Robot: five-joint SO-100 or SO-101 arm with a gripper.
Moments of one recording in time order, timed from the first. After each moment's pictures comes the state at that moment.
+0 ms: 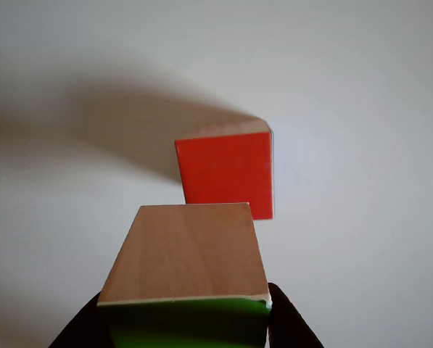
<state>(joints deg) 4.0 60.6 41.0 103.1 -70.5</state>
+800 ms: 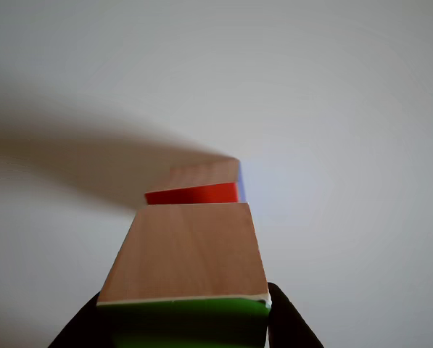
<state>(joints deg) 7.6 54.7 33.1 103.3 -71.3</state>
